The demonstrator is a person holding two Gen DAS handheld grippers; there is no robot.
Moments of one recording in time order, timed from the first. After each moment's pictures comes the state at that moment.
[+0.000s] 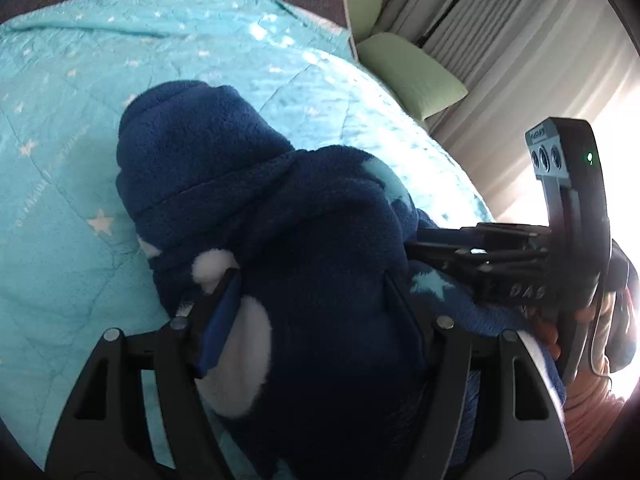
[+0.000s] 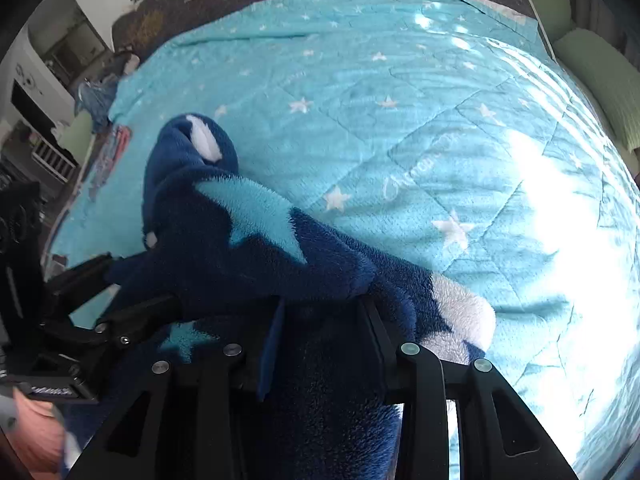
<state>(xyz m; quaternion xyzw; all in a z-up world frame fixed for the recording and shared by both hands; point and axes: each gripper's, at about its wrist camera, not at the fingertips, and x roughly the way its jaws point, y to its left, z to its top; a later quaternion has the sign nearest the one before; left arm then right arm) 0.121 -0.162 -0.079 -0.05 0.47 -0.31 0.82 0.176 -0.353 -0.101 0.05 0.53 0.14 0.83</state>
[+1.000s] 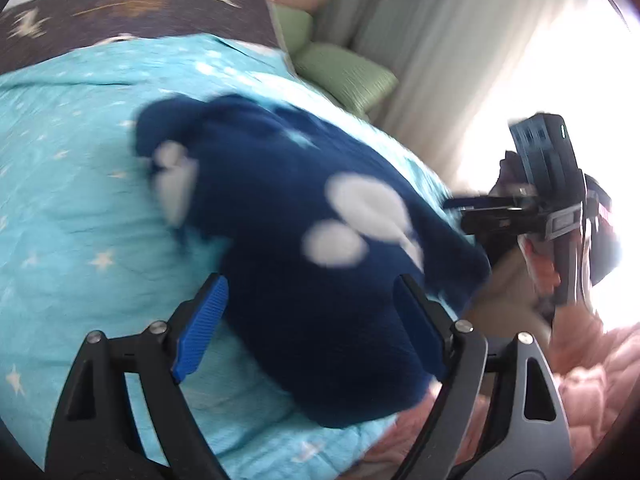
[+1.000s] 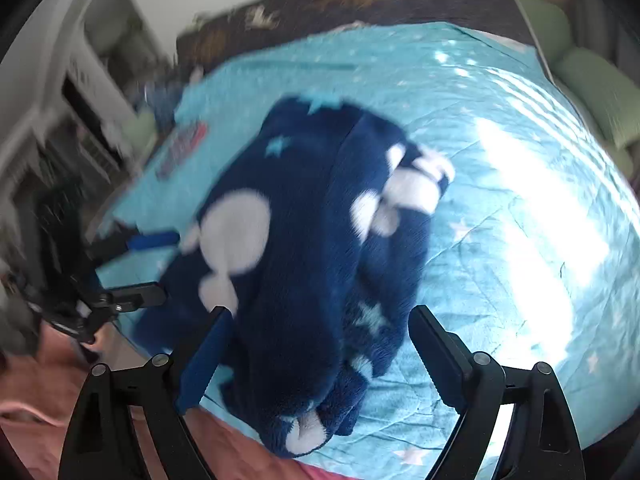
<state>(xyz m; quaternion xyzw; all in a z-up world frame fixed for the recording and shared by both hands) -0.005 -0.113 -0.041 -0.02 0.40 -0.36 0.84 -0.016 -0.393 -0.057 0.09 0.46 0.21 0.86</state>
